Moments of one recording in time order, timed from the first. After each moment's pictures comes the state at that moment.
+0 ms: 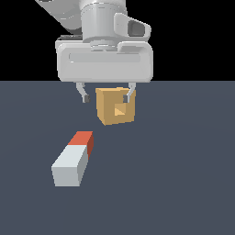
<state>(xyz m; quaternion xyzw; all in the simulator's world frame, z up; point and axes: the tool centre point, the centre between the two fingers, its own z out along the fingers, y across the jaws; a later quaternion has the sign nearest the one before) -0.026 -0.024 0.154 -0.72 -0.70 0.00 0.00</state>
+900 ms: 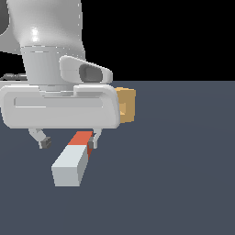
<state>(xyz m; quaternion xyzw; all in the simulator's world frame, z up) -0.095 -0.095 0.078 -0.71 -0.71 0.00 0.00</state>
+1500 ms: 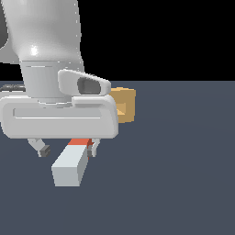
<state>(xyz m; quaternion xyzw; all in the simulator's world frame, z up) -0.098 -0.099 0.061 -0.71 -0.71 0.00 0.00</state>
